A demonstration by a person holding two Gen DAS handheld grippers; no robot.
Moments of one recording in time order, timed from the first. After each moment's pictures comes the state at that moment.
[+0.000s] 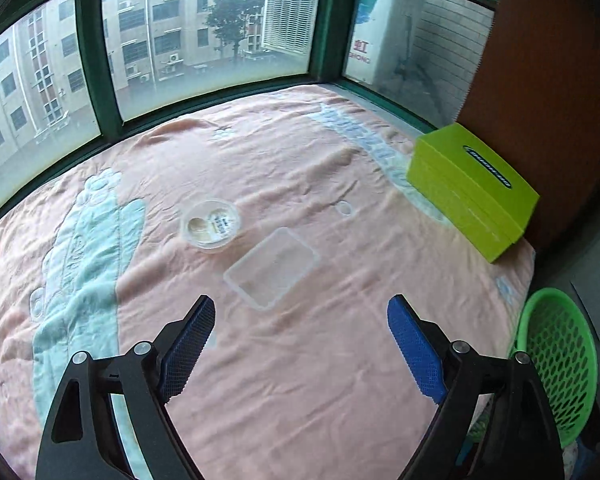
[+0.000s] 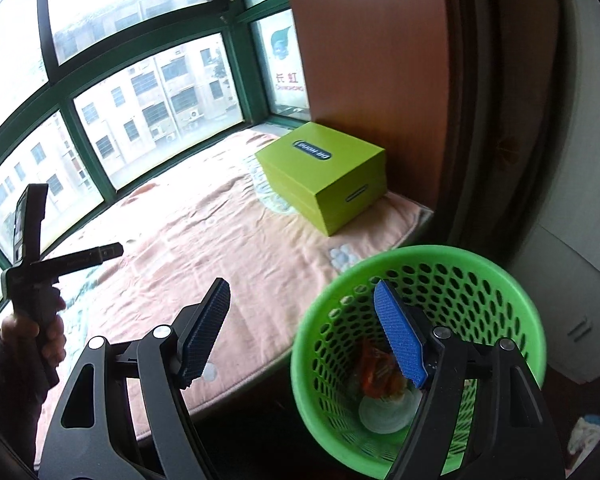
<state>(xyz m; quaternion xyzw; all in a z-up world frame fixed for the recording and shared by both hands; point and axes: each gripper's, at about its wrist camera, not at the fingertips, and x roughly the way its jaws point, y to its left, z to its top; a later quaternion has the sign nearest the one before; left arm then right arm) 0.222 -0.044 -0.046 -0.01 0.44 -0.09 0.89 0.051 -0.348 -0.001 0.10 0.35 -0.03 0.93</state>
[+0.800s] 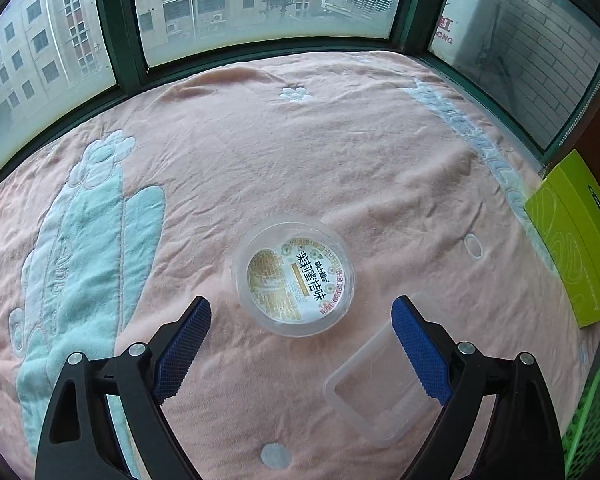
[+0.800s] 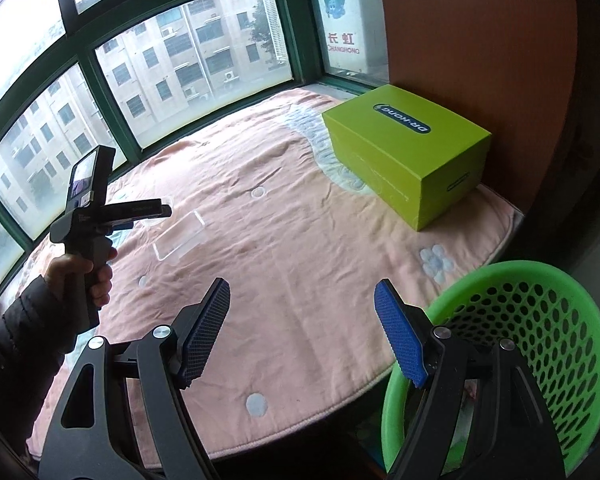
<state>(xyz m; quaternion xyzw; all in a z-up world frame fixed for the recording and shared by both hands) 0.351 0.002 -0.126 -0.04 0.51 -0.02 0.86 0.135 -0.288 -0.035 0.08 0.40 0.04 0.91</state>
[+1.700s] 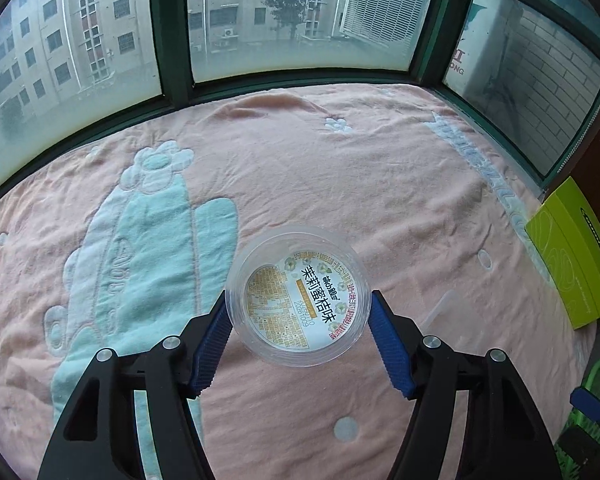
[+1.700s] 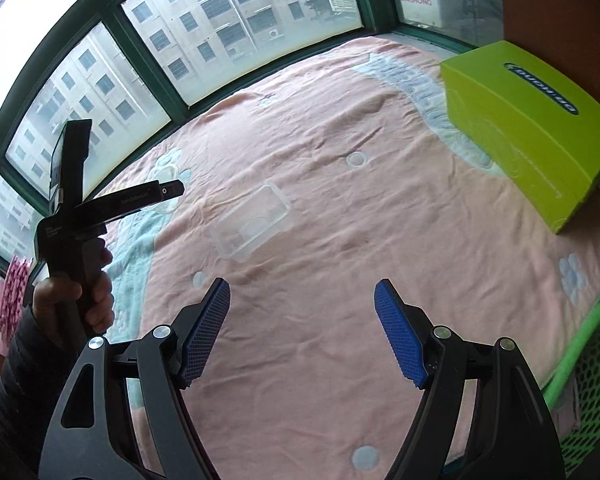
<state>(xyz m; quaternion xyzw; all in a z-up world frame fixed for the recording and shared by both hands) 0.316 0.065 -0.093 -0.06 0.47 -0.01 0.88 0.216 -0.200 -0.068 0.11 0.47 0.15 0.86</state>
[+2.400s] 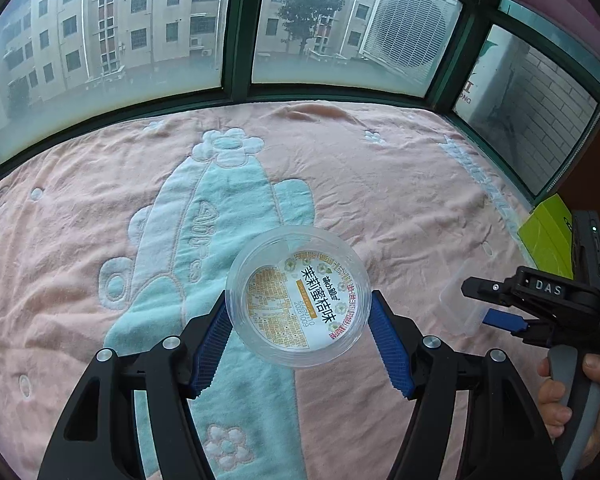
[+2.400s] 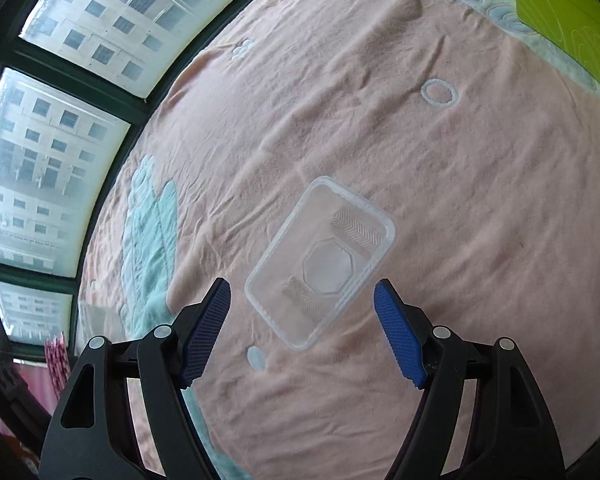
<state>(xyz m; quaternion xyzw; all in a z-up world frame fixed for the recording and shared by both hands) 0.246 0.143 -0.087 -0.10 0.44 0.00 0.89 0.315 -0.133 -0.131 0.24 0.58 0.09 0.77</state>
